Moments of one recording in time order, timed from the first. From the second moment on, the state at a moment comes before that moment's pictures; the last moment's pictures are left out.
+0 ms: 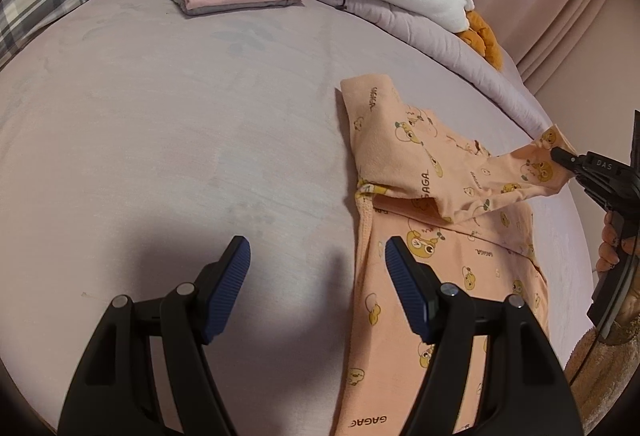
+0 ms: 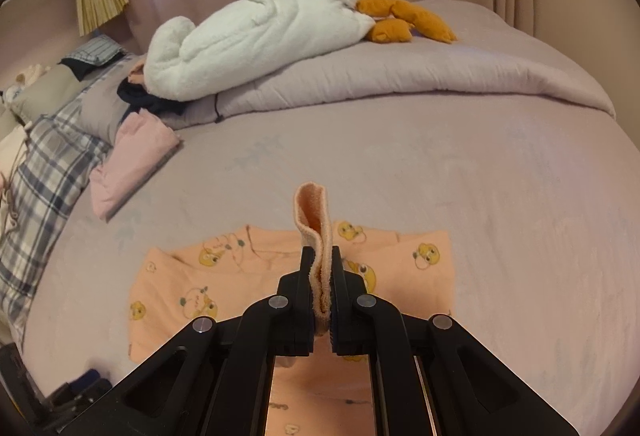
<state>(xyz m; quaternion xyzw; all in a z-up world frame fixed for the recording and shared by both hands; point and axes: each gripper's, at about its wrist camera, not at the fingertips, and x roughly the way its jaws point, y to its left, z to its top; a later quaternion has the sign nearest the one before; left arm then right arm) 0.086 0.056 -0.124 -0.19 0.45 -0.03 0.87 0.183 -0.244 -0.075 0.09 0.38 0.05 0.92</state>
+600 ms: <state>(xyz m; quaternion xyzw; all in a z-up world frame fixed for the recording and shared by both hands) 0.090 0.040 -0.127 -0.18 0.46 -0.04 0.87 0.178 -0.265 -0.117 0.10 0.43 0.03 0.90</state>
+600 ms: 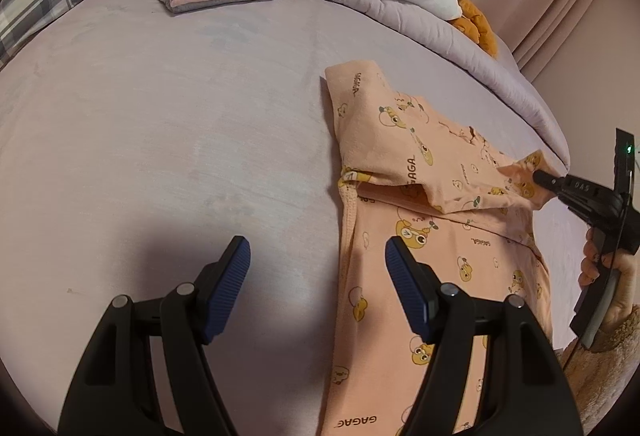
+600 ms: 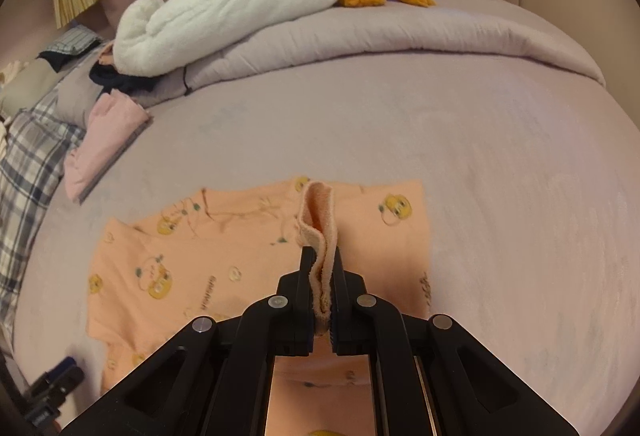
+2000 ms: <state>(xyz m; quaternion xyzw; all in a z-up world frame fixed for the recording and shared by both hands) 0.161 0.042 -0.093 -0.17 0.46 -0.06 0.87 0.182 -0.288 -0.165 0.11 0.48 -0.01 0.87</state>
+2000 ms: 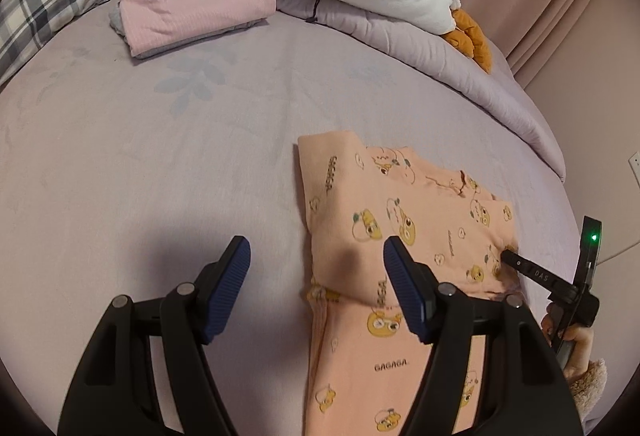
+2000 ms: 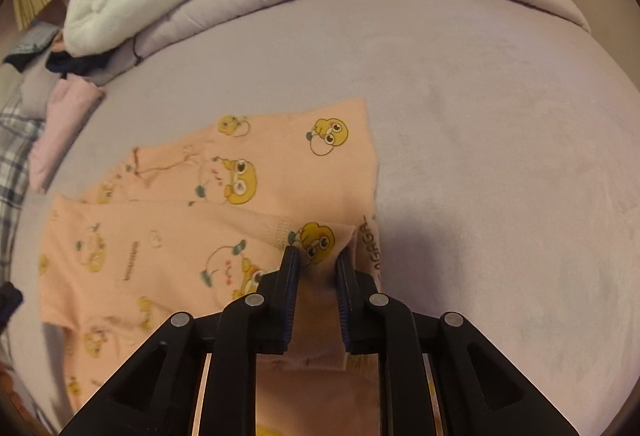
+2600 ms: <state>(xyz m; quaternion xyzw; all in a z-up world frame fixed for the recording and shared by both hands) 0.197 0.028 -0.130 -0.15 0.50 -0.07 0.85 0.178 -0.291 -0.161 0.11 0.48 -0.01 0.87</state>
